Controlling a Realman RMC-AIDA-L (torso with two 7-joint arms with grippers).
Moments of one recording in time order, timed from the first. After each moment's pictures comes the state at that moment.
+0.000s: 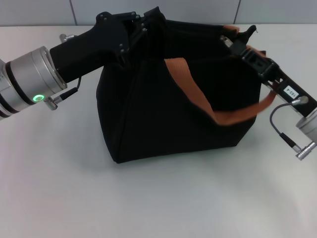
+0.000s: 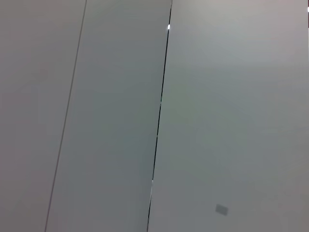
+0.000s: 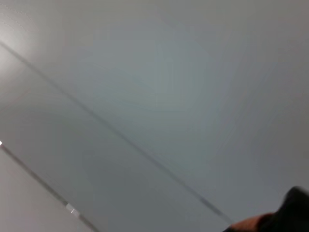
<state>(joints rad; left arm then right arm) -0.60 -2.08 0.98 0.44 1.27 1.57 -1.07 0.54 2.08 0.30 0.00 -2.25 -1.56 1.36</state>
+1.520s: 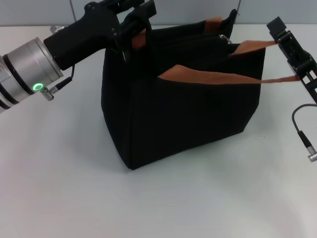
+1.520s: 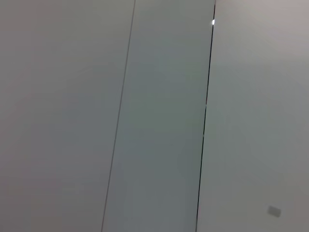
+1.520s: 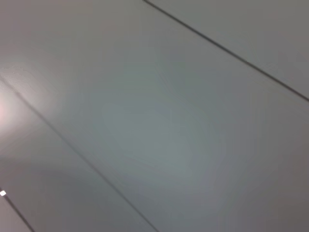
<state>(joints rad) -0.60 -2.08 0.98 0.44 1.21 1.45 -1.05 0.45 2.09 0.47 0.10 -2.24 -1.65 1.16</state>
